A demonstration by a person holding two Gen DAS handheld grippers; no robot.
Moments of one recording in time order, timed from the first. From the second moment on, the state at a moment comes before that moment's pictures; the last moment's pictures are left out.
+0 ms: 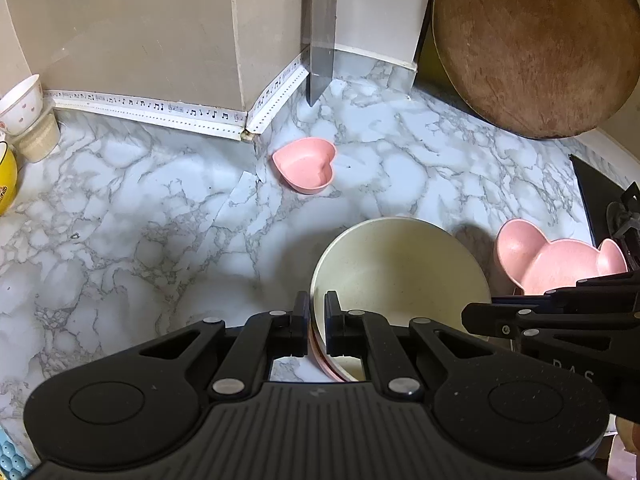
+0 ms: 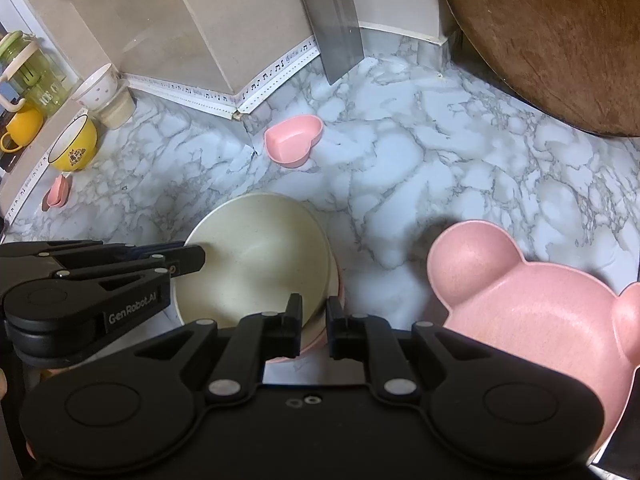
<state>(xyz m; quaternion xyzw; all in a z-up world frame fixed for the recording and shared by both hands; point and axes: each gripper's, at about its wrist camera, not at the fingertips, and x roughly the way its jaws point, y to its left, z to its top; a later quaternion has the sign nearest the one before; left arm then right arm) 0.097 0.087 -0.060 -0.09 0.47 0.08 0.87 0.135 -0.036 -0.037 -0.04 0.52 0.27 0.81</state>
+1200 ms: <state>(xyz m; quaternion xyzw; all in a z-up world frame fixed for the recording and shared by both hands) 0.104 0.114 -0.024 -0.10 0.42 0.05 0.90 0.158 -0.032 0.003 -0.03 0.48 0.29 0.83</state>
